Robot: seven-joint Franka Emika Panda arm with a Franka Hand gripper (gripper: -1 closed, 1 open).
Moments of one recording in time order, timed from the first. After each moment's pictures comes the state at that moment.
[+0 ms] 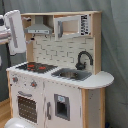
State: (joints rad) arm -0.20 -1.48 0.50 -2.45 -0.70 2.25 0.20
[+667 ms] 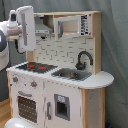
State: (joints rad) arm -0.19 -1.49 0.32 -2.49 -0.70 2.29 0.11
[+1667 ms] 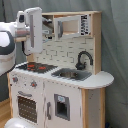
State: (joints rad) arm -0.19 -1.48 0.25 -2.53 -0.70 2.34 0.07
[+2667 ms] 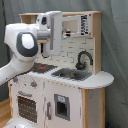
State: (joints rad) arm -0.24 -1.35 0.10 -2.59 -0.74 2.57 0.02
